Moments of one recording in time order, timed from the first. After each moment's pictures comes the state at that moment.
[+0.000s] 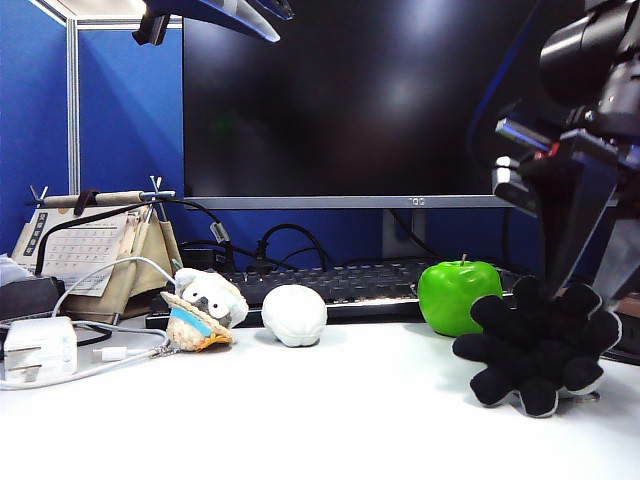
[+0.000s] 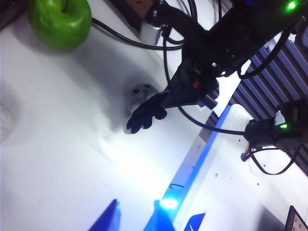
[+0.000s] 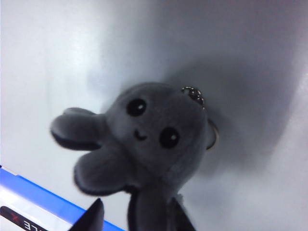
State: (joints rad) left arm -0.54 1.49 1.51 -0.98 0.65 0.05; right arm 0.29 1.50 1.02 -0.98 -0.42 0.16
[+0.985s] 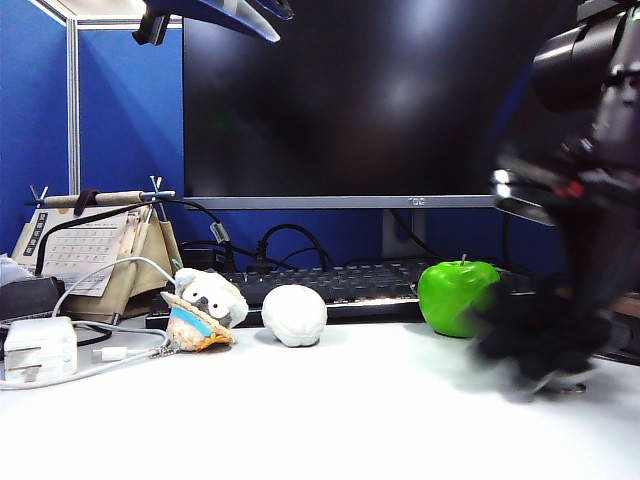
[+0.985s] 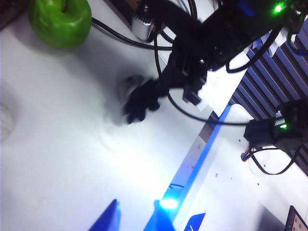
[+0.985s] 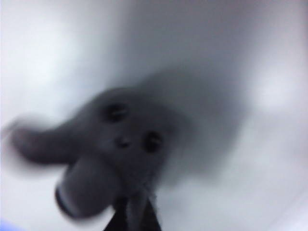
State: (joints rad) left arm -0.54 1.49 1.51 -0.98 0.65 0.05; right arm 0.29 1.52 1.02 -0.91 -0.25 0.10
